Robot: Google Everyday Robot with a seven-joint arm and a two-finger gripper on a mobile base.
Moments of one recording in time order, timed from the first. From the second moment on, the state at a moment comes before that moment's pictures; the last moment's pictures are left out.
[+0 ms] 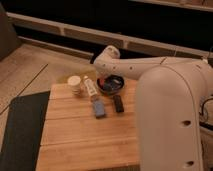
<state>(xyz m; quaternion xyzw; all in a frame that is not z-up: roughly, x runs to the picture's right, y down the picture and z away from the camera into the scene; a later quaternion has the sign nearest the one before) -0.017 -0.080 0.877 -0.10 0.02 0.69 0.71</state>
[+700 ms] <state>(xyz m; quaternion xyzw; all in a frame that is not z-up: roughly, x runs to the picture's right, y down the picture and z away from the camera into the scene) 0.041 -0.093 0.940 -0.06 0.04 0.75 0.66</state>
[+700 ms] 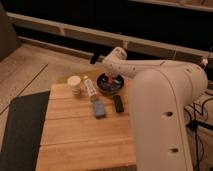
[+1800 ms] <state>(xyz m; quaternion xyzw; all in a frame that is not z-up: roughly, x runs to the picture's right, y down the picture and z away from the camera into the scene) 0.018 -0.042 1.016 -0.09 0.14 0.70 0.69</state>
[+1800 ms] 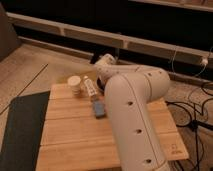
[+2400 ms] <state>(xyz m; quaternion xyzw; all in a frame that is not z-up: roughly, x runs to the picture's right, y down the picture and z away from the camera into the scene) 0.017 -0.064 1.011 -0.12 0.11 0.73 0.67</state>
